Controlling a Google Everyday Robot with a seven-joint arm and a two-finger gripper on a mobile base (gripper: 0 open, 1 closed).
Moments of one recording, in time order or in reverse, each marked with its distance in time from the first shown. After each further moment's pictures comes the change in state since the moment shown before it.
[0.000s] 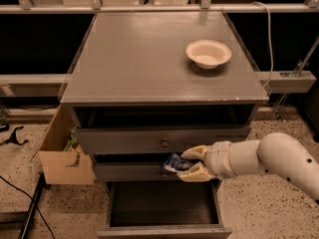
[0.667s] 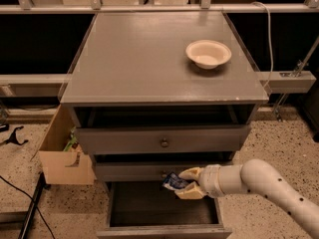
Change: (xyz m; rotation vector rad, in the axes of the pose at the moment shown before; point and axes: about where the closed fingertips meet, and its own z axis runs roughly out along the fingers) arm 0.108 0.008 0.080 -0.037 -0.004 0.105
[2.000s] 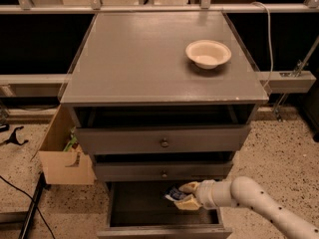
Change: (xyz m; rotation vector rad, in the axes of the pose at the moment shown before) arm 0.097 -0.010 0.072 0.001 0.016 0.123
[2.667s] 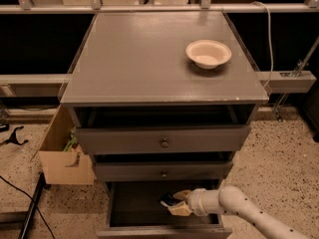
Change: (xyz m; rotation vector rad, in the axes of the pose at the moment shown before) arm 0.056 -0.007 0.069 -0.009 -0.013 0.098
